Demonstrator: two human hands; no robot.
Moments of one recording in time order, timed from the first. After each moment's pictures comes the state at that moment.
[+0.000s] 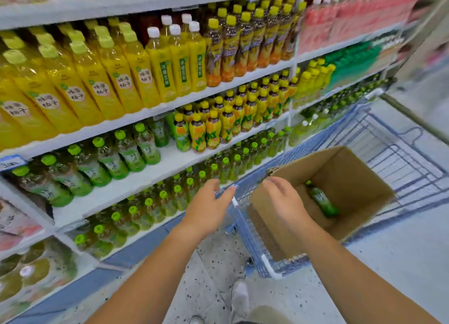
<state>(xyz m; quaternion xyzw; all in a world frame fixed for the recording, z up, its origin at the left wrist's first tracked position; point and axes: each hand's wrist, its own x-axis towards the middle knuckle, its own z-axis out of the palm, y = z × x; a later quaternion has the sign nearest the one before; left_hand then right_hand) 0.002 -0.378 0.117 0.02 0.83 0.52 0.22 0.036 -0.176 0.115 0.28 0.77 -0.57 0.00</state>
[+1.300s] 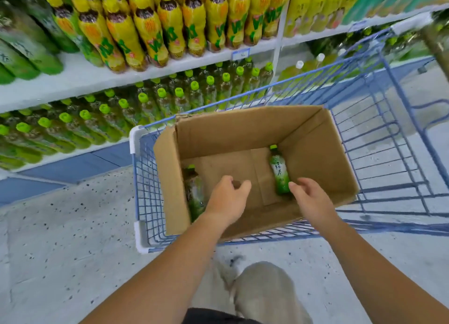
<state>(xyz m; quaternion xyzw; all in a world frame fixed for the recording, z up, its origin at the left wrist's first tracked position) 0.036 0.032 -0.034 -0.20 0.77 0.50 0.33 0.049 0.250 -0.042 0.29 0.85 -0.40 0.20</state>
